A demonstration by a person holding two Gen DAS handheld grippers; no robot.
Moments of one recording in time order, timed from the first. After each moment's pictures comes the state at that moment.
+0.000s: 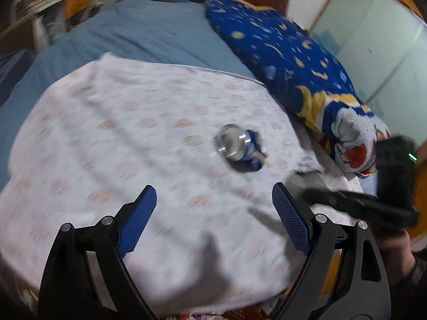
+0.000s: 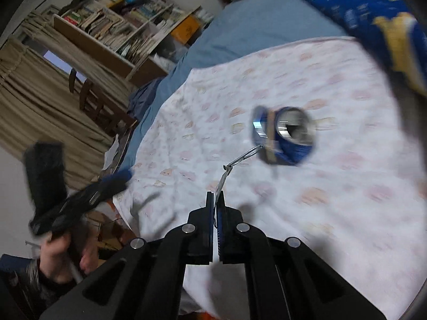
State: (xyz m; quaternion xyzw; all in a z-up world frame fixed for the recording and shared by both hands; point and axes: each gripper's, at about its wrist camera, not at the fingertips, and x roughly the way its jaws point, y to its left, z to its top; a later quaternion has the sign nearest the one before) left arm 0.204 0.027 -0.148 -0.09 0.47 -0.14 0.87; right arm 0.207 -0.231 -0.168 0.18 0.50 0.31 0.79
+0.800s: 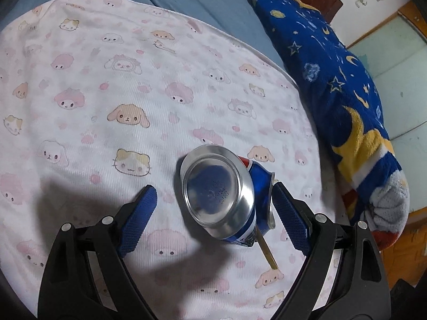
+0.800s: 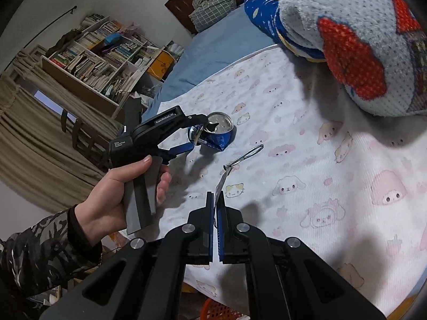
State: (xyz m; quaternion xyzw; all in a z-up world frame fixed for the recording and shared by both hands) left arm 0.312 -0.024 -0.246 -0.23 0.53 -0.07 0.82; right arm 0.156 -0.334 -0.187 0.26 0.47 0.25 0.81
